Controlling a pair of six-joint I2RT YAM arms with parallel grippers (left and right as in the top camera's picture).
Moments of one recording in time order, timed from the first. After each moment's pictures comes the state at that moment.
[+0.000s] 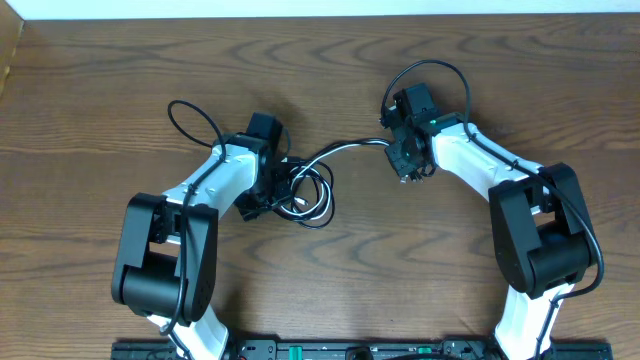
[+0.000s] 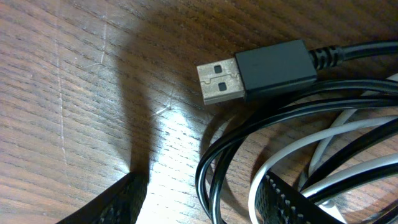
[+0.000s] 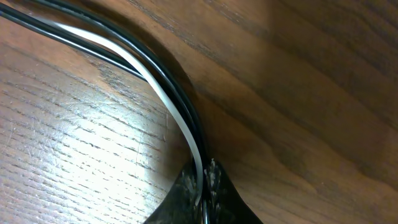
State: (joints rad) left arm -0.24 1.84 1.07 -0.81 0.05 -0.66; right arm 0.37 2.01 1.28 -0.53 0.02 -0.11
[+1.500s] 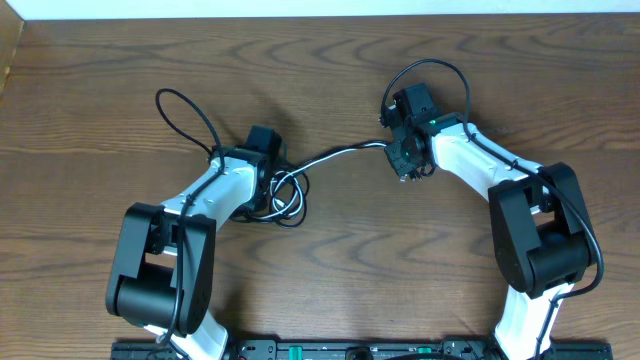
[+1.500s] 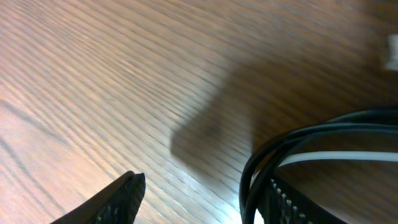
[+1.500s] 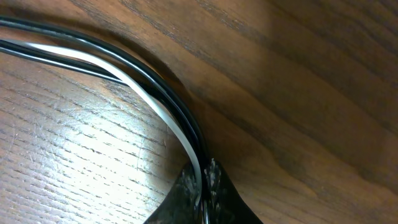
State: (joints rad) left arm -0.25 1.79 0.97 -0.78 -0.46 -0.62; right arm 0.37 2.01 1.28 -0.52 0.02 -0.11
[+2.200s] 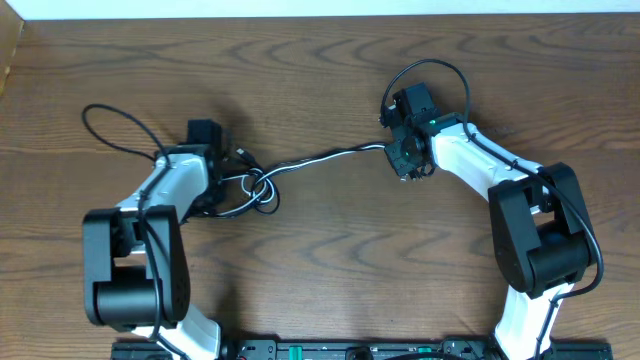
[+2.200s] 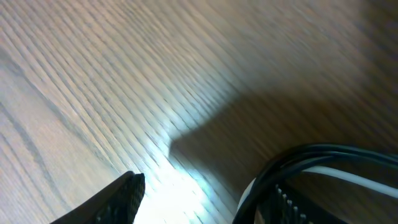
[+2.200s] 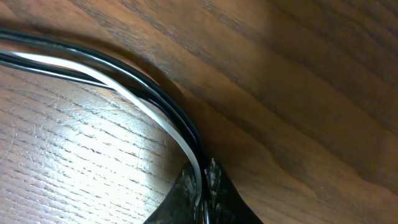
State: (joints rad) left arm 0.04 1.79 0.97 -0.73 -0.42 -0.64; right arm 0.37 2.01 1.28 -0.52 0.02 -0.11
